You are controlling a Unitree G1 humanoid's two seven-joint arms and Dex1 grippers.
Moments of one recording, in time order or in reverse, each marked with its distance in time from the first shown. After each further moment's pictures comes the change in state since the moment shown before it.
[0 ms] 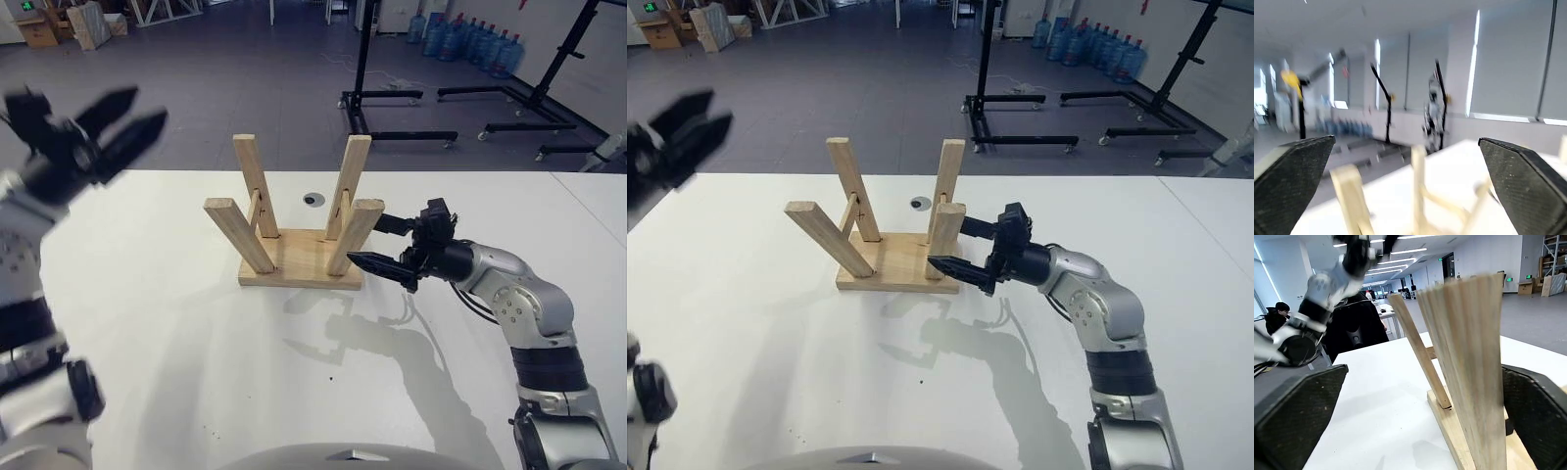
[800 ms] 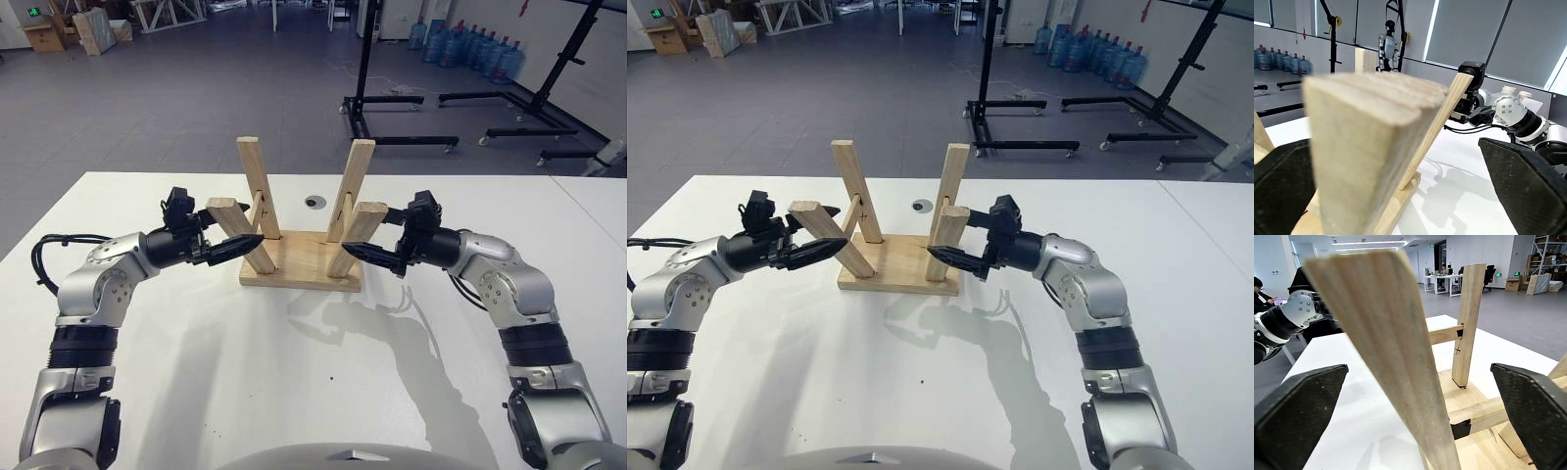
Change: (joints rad) left arm -0.086 -0.102 -0.399 0.291 0.237 -0.194 -0.207; right arm -0.111 -0.002 0.074 0.221 -0.137 -0.156 0.061
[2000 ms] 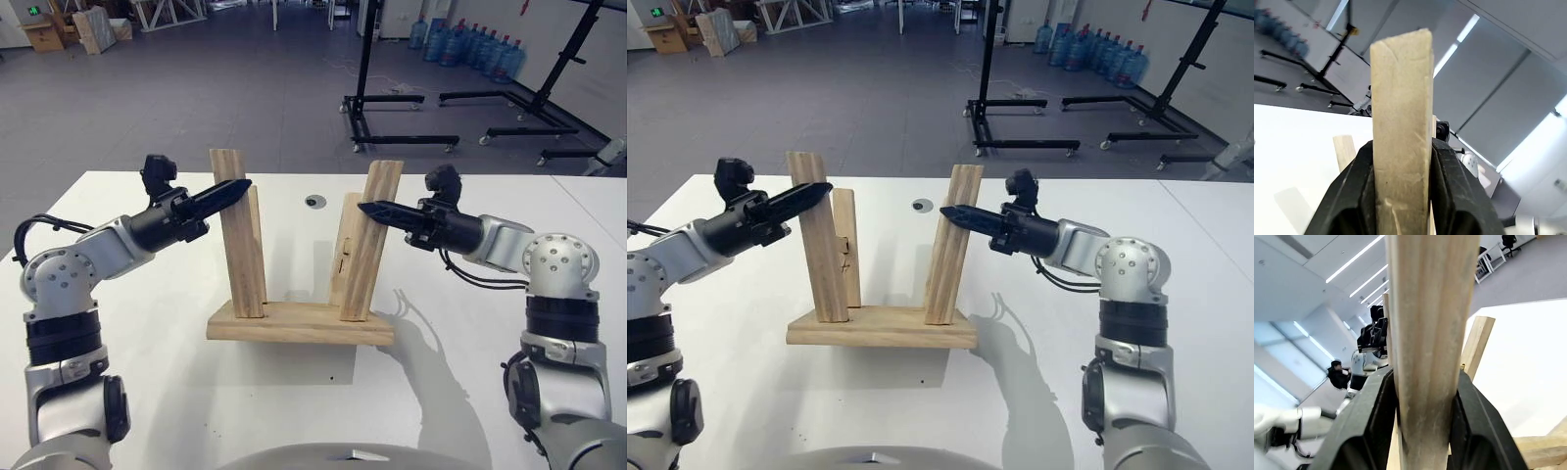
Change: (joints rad) left arm -0.107 -0.097 0.252 -0.073 -0.602 0.645 0.656; right arm -0.192 0.026 -0.262 0.061 0.547 0.836 -0.396
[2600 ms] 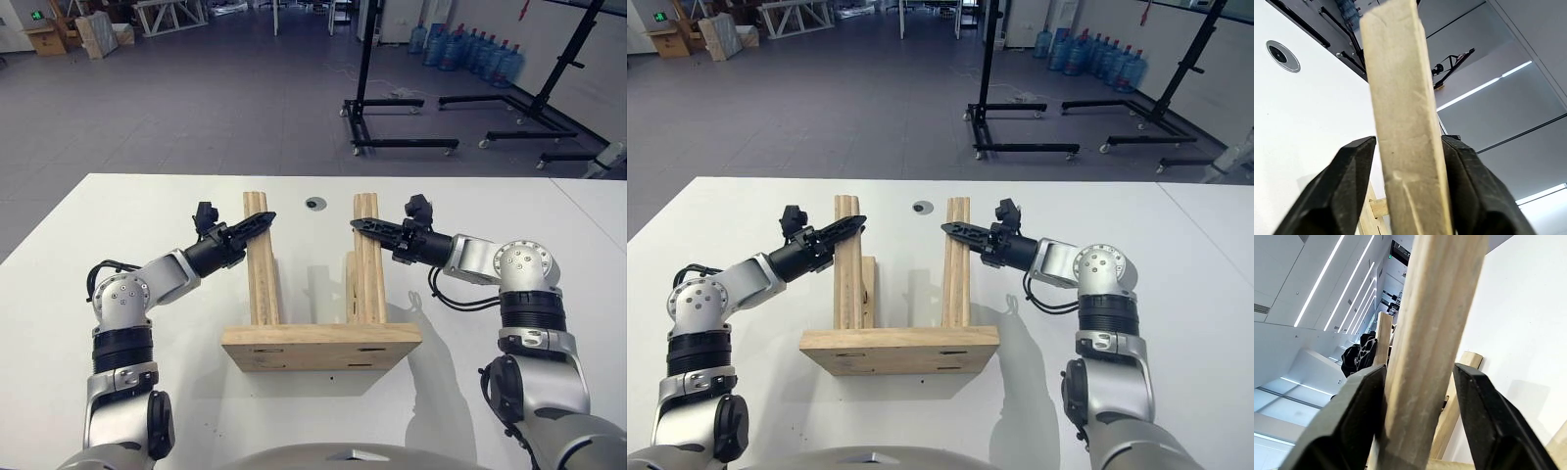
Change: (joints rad) left arm 0.089 -0.182 -0.023 0.110 0.033 -0.014 0.219; right arm 0.014 0.043 0.003 0.256 -0.096 0.013 -0.059
